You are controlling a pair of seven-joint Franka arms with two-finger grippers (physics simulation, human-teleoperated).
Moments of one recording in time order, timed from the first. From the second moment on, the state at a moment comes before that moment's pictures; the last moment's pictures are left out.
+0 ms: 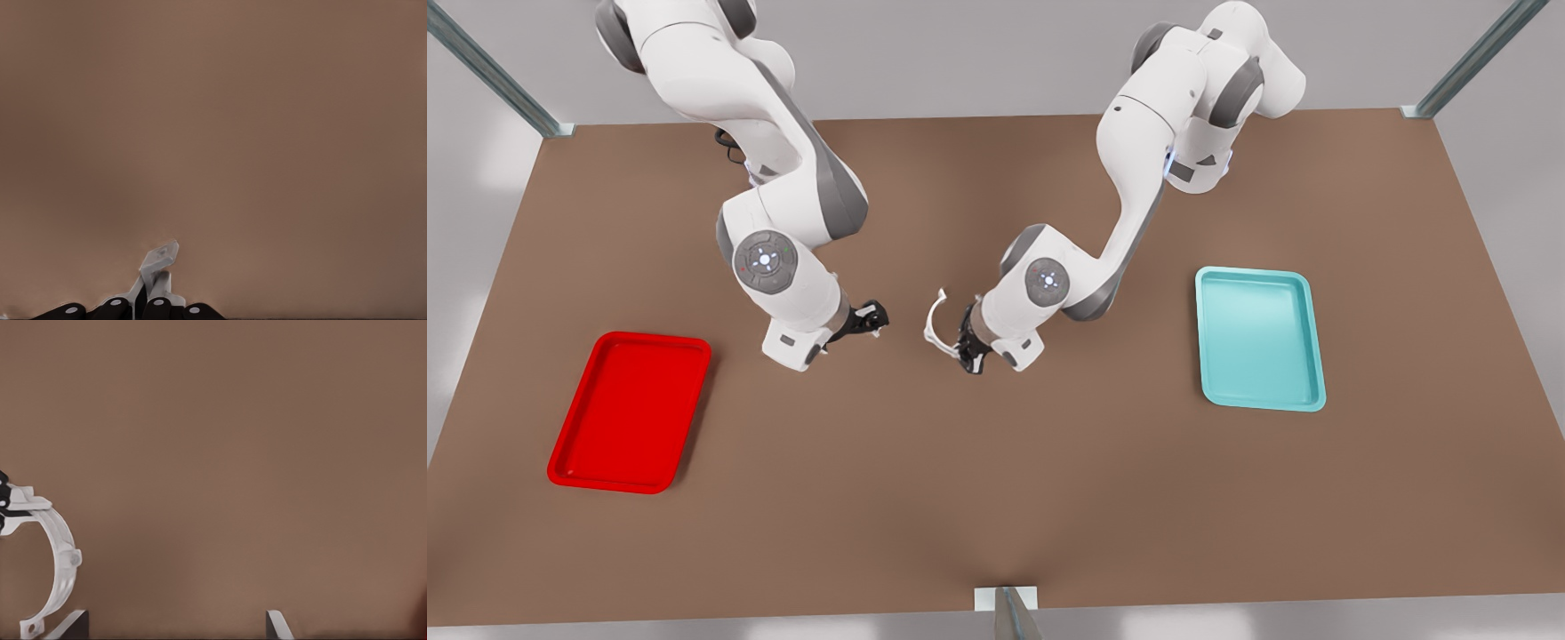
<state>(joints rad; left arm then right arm) -0.80 0.74 0.08 -1.27 -0.51 2.26 -2.06 0.36 0.31 0.11 -1.53 0.05 1.77 0.16</state>
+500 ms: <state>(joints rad) -0.79 0.76 0.08 -1.27 -0.53 2.37 -2.28 0.36 0.37 0.22 -1.70 0.05 2.05 0.39</state>
